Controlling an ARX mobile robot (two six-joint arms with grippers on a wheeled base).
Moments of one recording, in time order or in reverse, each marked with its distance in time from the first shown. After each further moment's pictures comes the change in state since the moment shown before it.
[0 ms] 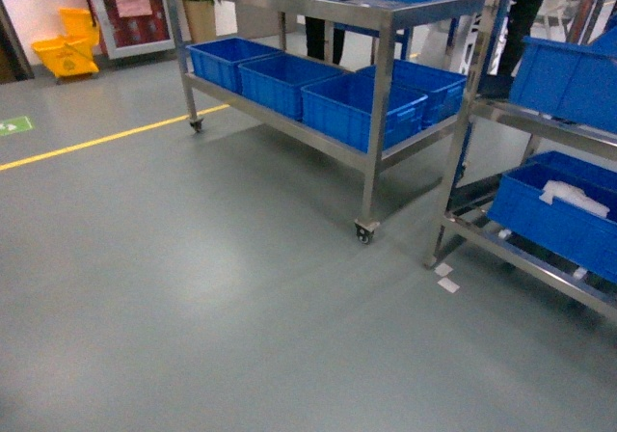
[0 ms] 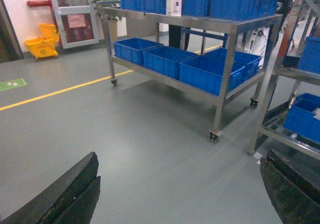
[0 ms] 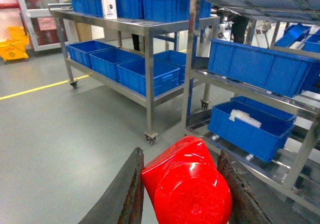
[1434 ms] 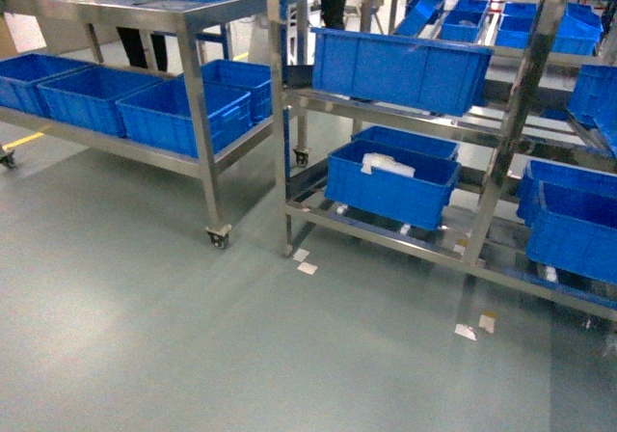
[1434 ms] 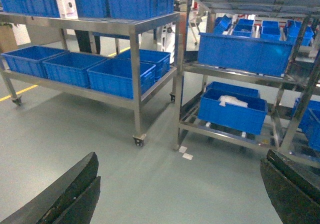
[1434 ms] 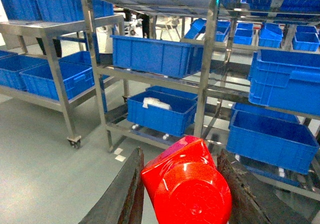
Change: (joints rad) left arm 0.000 0.000 0.000 0.000 0.000 0.000; right arm 0.000 0.000 0.000 0.000 0.000 0.000
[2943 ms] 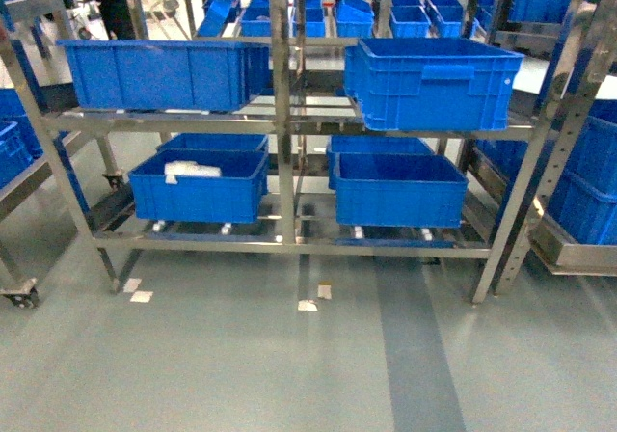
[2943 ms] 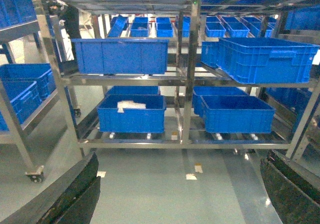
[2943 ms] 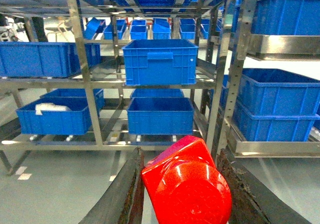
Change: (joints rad) left arm -0.001 0.000 0.000 0.000 0.000 0.000; right arm 0.000 0.000 0.000 0.000 0.000 0.000
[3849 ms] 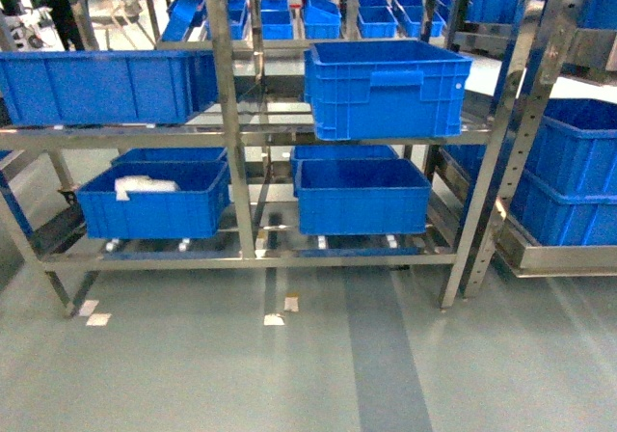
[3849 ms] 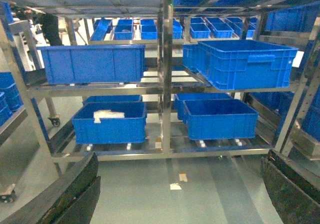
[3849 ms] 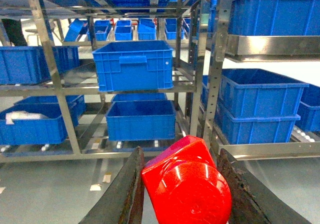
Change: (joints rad) left arm -0.001 0.000 0.000 0.001 0.001 0.000; right arm 0.000 0.000 0.000 -0.002 0.000 0.000
